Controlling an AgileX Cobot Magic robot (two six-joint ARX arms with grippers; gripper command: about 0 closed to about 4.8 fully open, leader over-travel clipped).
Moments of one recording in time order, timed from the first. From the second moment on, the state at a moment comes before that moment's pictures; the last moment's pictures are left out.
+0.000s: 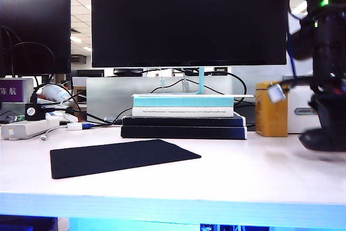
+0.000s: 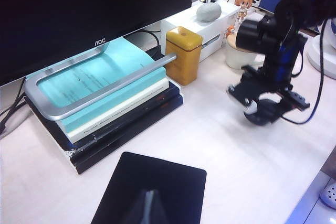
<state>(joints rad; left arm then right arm) -0.08 1.06 1.29 -0.66 0.75 0.32 0.10 1.93 1.48 -1.15 -0.06 -1.06</state>
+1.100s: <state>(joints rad) -0.08 1.06 1.29 -0.61 0.76 0.28 0.56 1.99 1.77 -0.85 -0.05 -0.57</state>
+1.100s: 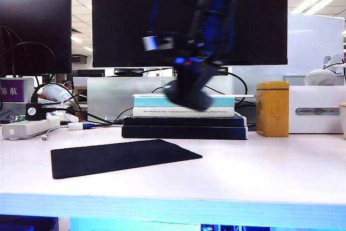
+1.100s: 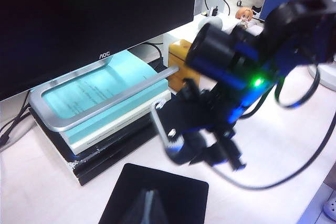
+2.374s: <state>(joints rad) -0.08 1.06 1.29 -0.63 0.76 0.28 0.75 2.28 1.94 -0.82 -0.10 -0.45</state>
